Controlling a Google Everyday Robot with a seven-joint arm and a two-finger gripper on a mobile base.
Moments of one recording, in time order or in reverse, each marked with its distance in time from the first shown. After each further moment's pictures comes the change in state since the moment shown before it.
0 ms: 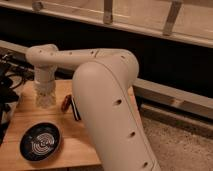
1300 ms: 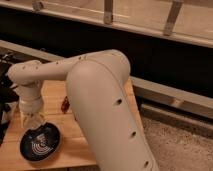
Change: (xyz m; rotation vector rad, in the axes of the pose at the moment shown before) arm 0.076 0.052 0.049 -0.004 0.123 -0.060
